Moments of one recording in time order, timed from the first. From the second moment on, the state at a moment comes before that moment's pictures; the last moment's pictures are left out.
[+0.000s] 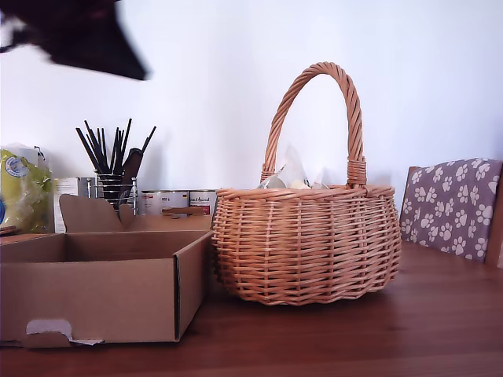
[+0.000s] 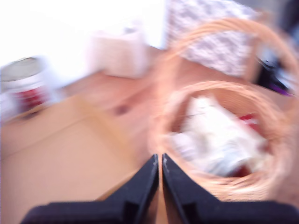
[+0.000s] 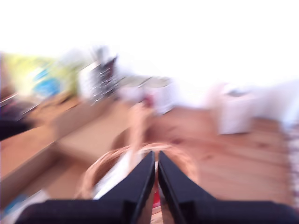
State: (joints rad) left arm -0.46 1.01 0.68 0.02 0.10 0.02; right arm 0.38 0.53 0.76 -0.37 0.02 0.03
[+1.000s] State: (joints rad) left arm -0.18 0.34 0.39 -0.18 0.10 -0.07; right arm 0.39 0.22 0.45 -0.34 0.14 0.00
